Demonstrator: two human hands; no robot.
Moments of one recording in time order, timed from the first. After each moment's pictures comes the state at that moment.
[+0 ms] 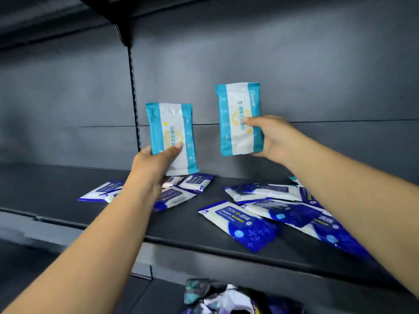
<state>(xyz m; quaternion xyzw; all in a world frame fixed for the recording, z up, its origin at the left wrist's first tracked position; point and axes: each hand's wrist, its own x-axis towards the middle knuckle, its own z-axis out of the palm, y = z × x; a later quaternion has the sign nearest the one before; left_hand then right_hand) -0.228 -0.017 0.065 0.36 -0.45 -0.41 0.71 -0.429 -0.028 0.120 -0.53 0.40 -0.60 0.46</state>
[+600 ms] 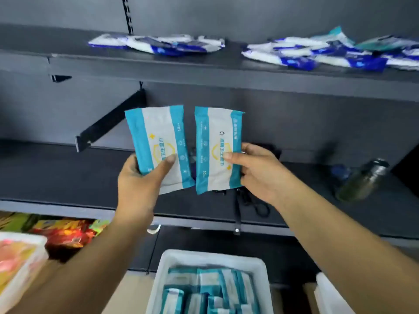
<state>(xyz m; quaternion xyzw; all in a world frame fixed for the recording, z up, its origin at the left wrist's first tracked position) -0.078 0.145 -0.168 0.46 -0.44 -0.47 0.61 -0.264 0.161 -0.135 -0.38 0.49 -0.54 0.57</state>
